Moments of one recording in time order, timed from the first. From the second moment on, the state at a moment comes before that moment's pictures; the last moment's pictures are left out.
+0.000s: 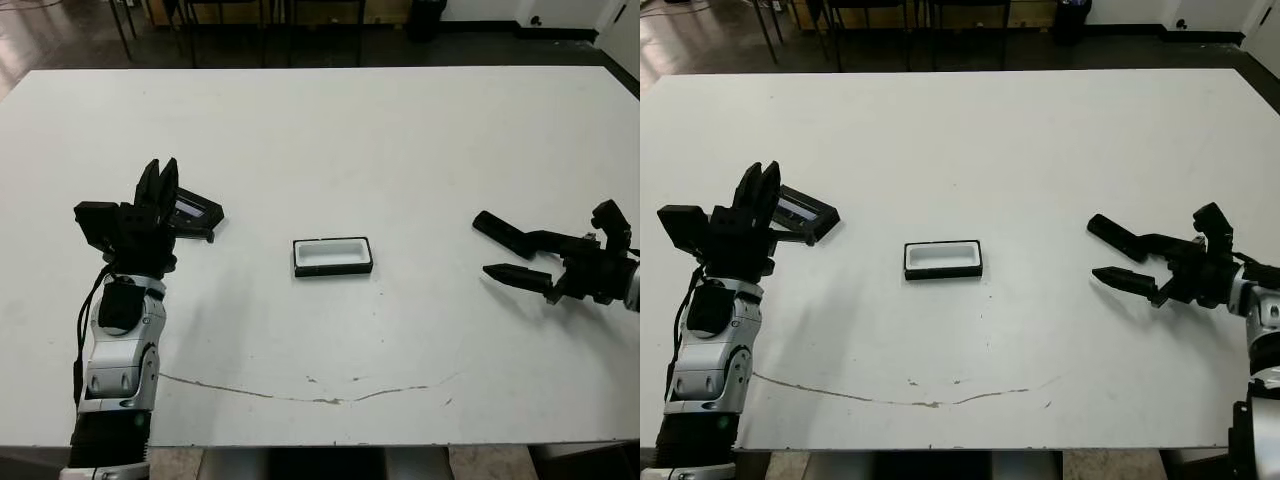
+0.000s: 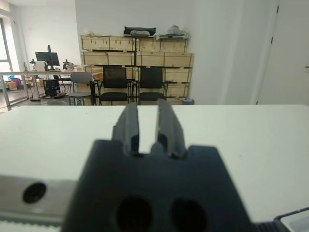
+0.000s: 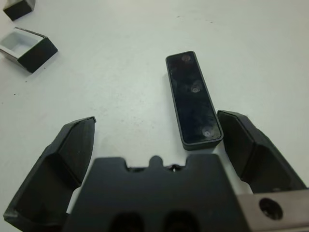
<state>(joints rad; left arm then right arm) -0.14 0.19 0.15 -0.02 -0.16 -0.14 -0.13 -0.57 -0.75 -0.11 1.06 0.18 0.02 1.21</state>
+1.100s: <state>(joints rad) -0.14 0.19 0.15 0.00 -0.17 -0.15 -0.15 -0.38 -0.71 -0.12 0.68 0.15 0.07 0.84</state>
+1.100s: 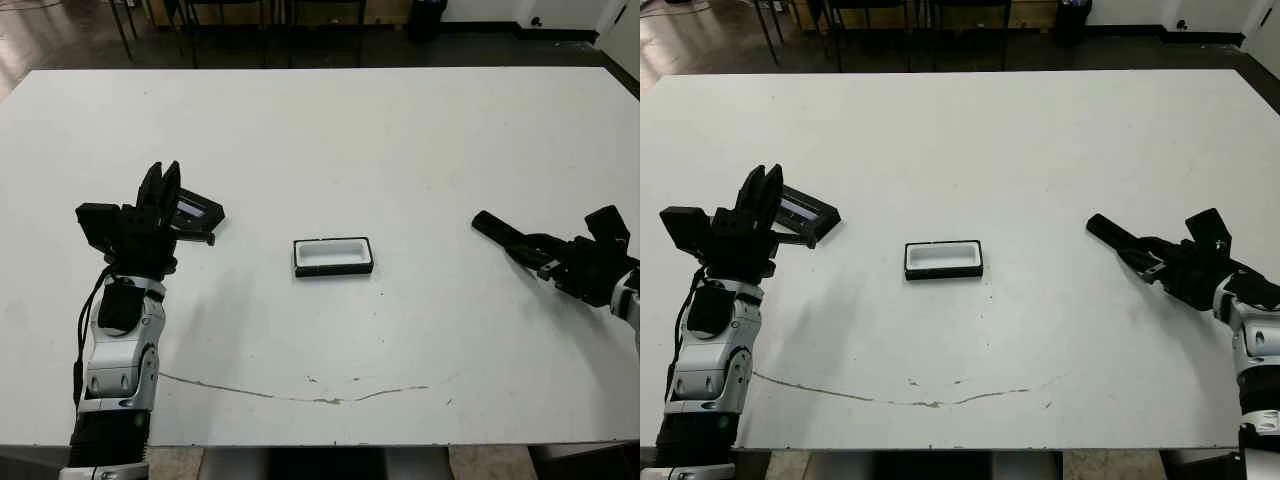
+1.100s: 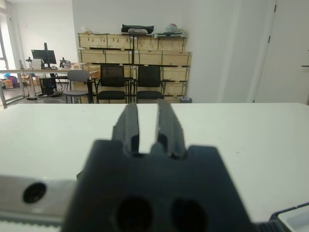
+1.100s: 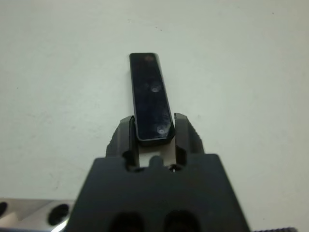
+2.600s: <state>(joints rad) -0.14 0.18 0.13 -0.01 -0.16 -0.14 -0.13 -0.88 -0.51 0.09 0.87 0.22 0.12 1.45</state>
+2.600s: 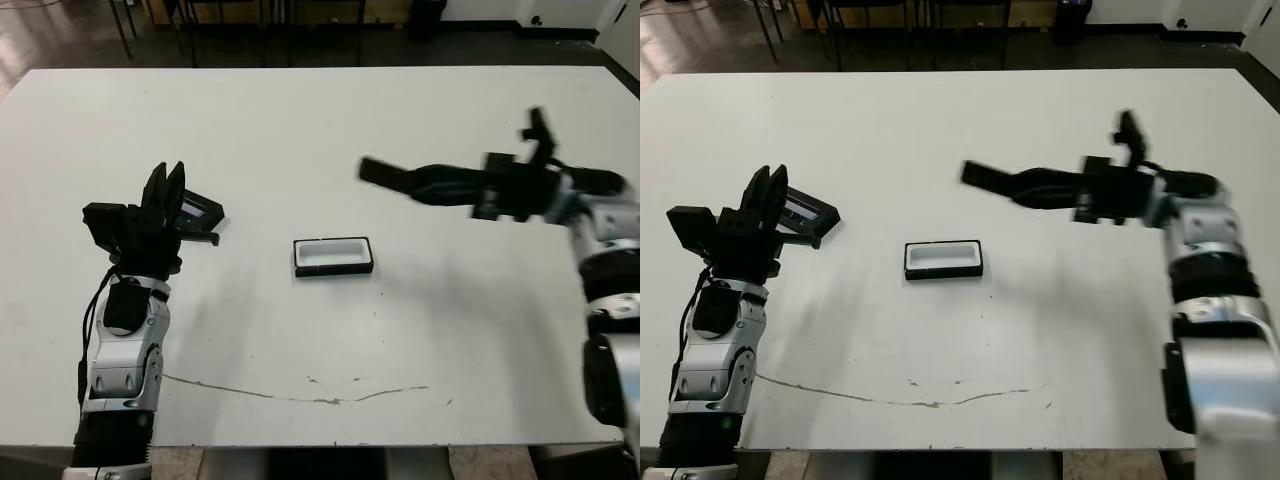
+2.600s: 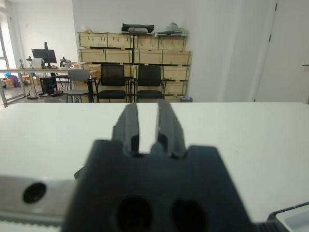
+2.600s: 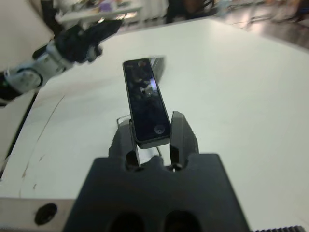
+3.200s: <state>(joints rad) -0.13 0.17 0.14 -0.01 -0.16 -0.15 -0.13 -0.93 -0.44 0.30 0.88 -0.06 0.02 1.34</state>
